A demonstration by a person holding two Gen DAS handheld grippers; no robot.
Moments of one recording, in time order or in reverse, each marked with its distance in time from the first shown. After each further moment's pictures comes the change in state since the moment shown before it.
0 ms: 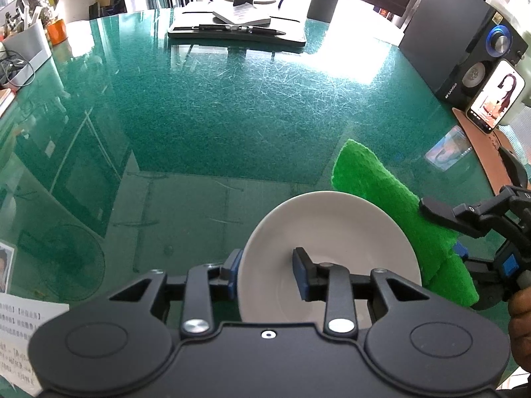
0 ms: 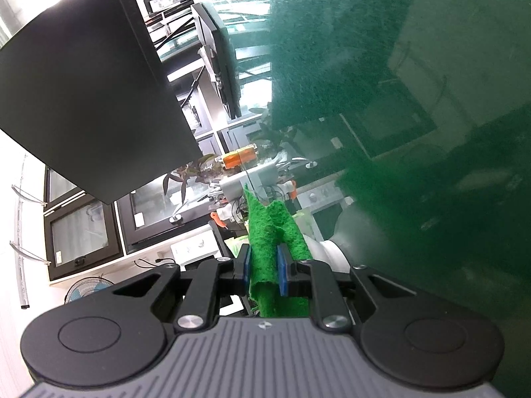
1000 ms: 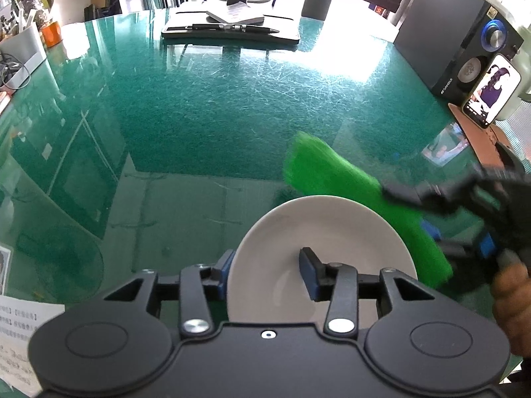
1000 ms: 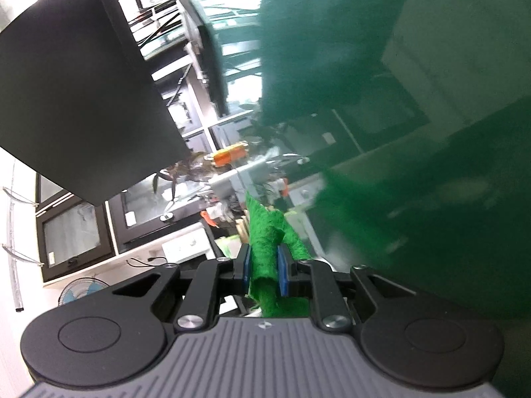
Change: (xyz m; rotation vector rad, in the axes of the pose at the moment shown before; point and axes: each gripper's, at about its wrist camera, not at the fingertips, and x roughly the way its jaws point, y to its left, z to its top) left arm 0.001 -0.005 -0.001 0.019 0.001 -0.004; right arm 0.024 -0.001 0.012 -0.005 0.019 -0.016
